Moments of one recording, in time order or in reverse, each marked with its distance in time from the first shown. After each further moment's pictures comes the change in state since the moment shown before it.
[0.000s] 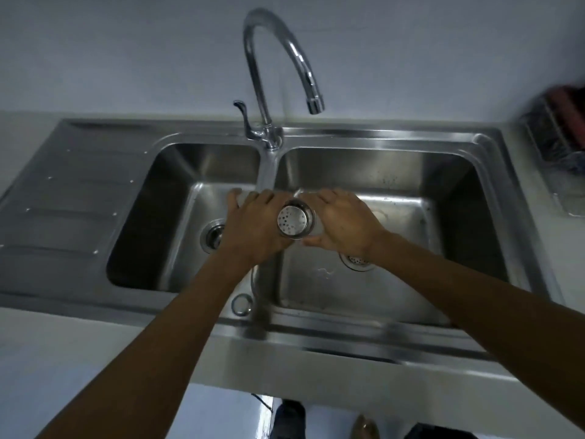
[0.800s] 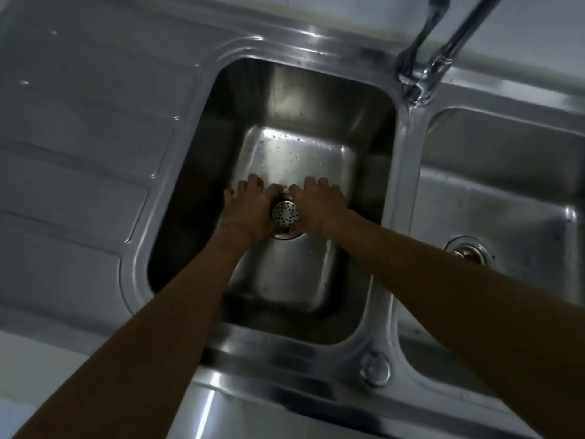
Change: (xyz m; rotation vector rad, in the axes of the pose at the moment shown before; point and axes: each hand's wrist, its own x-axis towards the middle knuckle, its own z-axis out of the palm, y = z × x) left_hand 0.009 -0.276 0.135 -0.149 -0.342 -0.316; right_hand 0.247 -0.174 0.177 -0.080 -0.448 0.082
